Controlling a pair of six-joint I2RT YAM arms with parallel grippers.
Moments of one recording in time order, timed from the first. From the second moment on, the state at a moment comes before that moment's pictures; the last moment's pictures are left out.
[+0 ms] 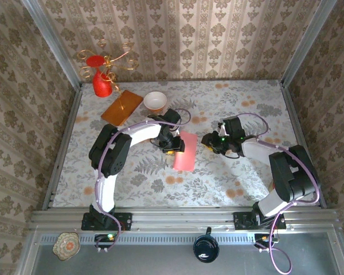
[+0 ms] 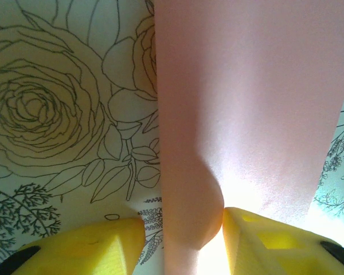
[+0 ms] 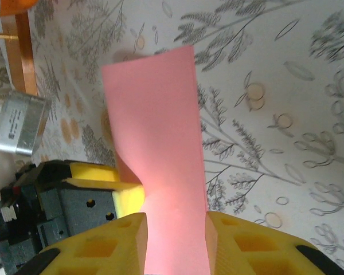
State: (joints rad) left arm -0.69 2.06 1.40 -0.70 0.32 -0.51; right arm 0.29 1.57 0.76 -0.05 -0.50 0.86
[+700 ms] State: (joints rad) left arm -0.69 2.08 1.42 -0.73 0.32 -0.51; right arm 0.41 1.72 0.79 0.00 -0.54 0.87
